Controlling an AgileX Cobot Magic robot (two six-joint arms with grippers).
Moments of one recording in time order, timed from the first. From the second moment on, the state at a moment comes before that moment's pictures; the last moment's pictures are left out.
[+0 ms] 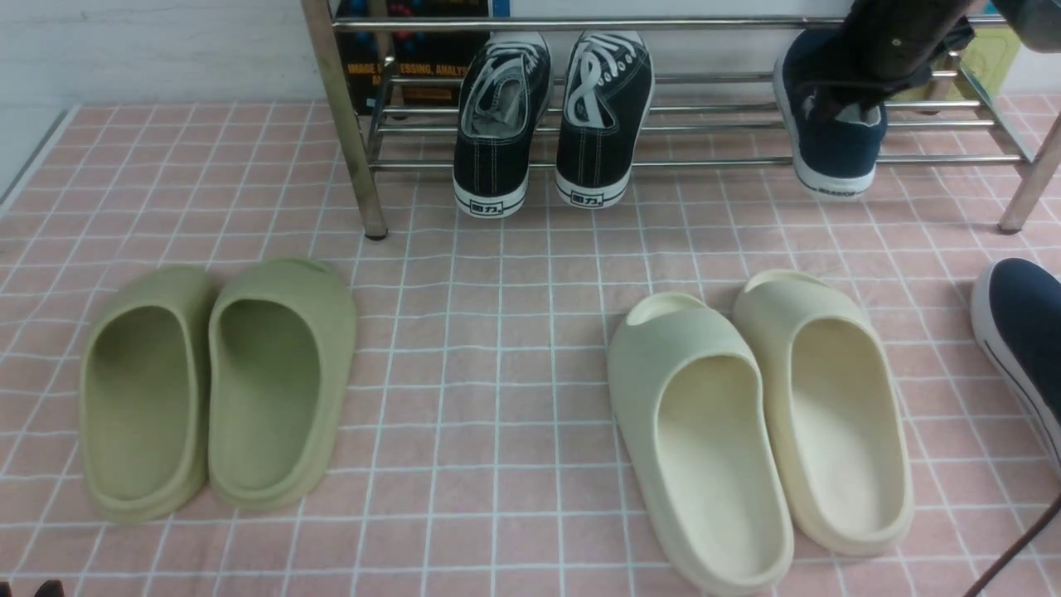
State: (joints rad) right arm 0.14 2.35 -2.53 -0.05 1.24 -0.06; left arm 0.05 -0.01 0.02 0.06 0.36 0.07
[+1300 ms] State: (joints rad) right arm -0.09 1.68 -1.02 -0.07 0.83 0.12; left arm 0.05 -0.01 0.02 0.06 0.36 0.07
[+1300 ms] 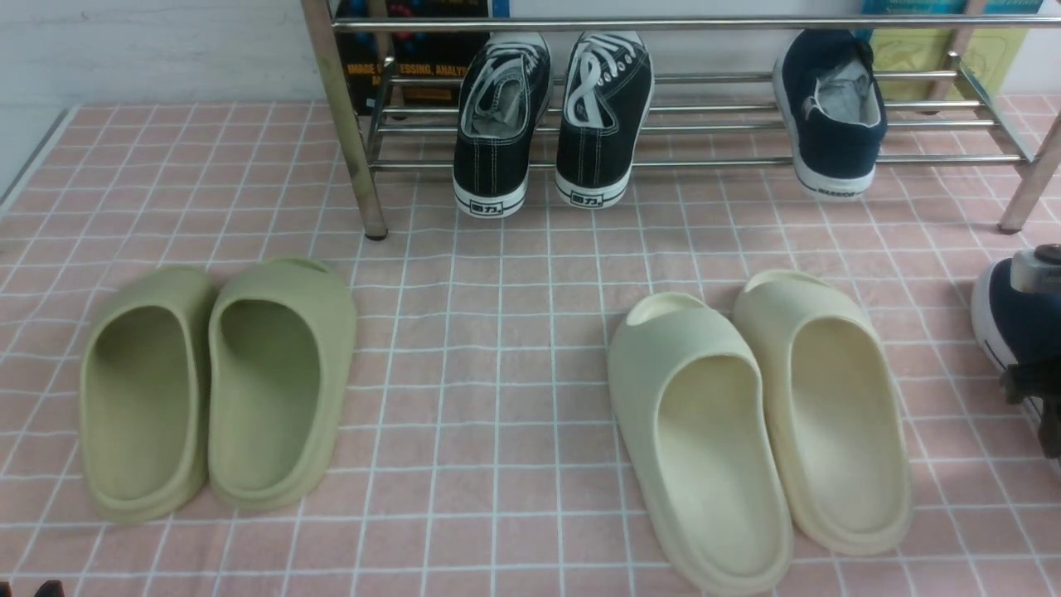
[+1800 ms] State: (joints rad) right arm -0.09 1.59 -1.16 -0.05 0.95 0.06; left arm 0.05 -0.01 0.02 0.06 0.36 0.07
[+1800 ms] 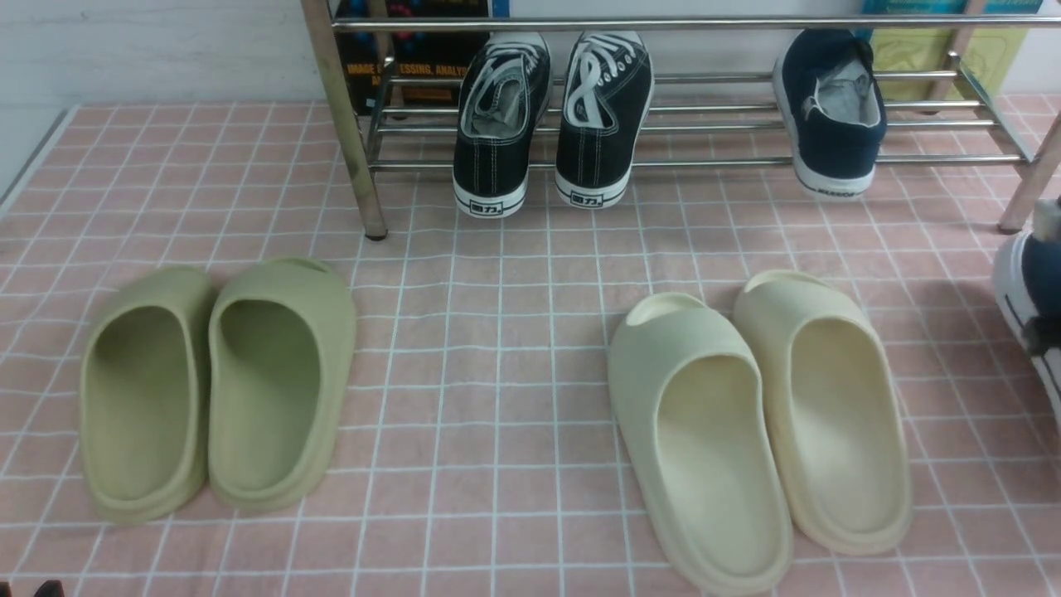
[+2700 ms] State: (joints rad) right arm -0.09 2.16 -2.09 0.11 1.08 -0.06; left arm 0.05 -0.01 0.02 0.06 0.36 0.07
